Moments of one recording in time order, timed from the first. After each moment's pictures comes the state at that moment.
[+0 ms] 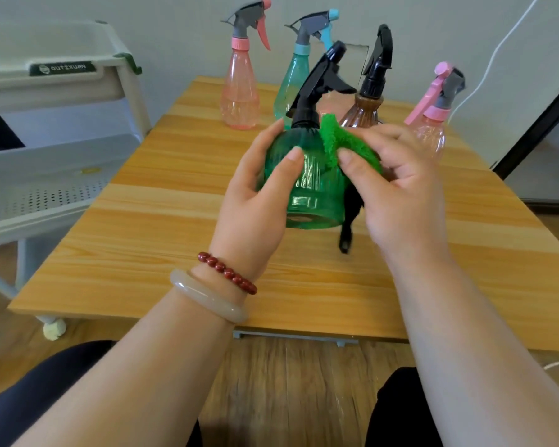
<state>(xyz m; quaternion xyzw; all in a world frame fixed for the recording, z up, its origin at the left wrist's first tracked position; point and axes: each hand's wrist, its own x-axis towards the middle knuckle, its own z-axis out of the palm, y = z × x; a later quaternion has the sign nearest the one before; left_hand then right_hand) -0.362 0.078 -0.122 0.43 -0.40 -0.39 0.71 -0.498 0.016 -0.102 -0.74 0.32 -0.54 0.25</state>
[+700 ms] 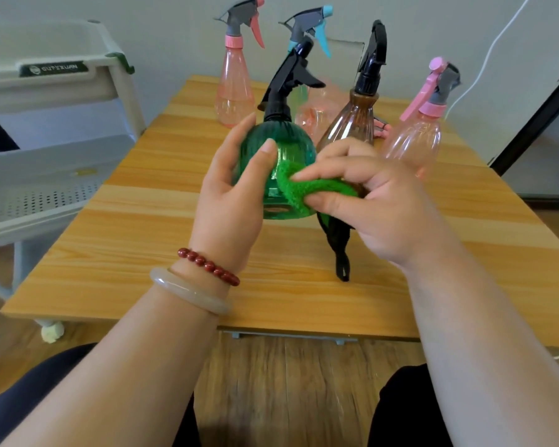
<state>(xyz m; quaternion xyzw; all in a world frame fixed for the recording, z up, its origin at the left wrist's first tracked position) -0.350 0.077 -0.121 0.47 -0.38 -0.34 0.72 -0.506 0.022 -0.093 -0.84 0.22 -0.37 0.34</state>
